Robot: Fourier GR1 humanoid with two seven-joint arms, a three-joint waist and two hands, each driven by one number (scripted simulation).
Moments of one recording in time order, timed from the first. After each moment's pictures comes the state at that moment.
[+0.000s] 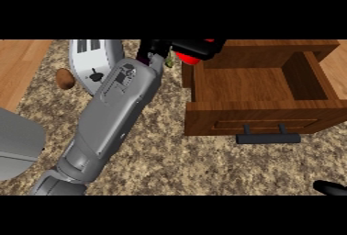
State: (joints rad) left arm -1.11 0.00 -0.11 -0.91 0.19 0.35 0.15; right arm 0.05 -0.09 -0.32 -2.26 -0.07 0.08 0.33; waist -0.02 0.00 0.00
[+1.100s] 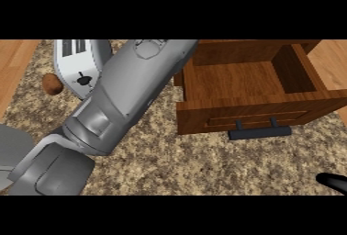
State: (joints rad) left arm -1.56 0.00 -0.19 -0.42 0.35 0.46 0.14; right arm -0.02 -0.13 -0.33 -2.23 -0.10 0.09 0.35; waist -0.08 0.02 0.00
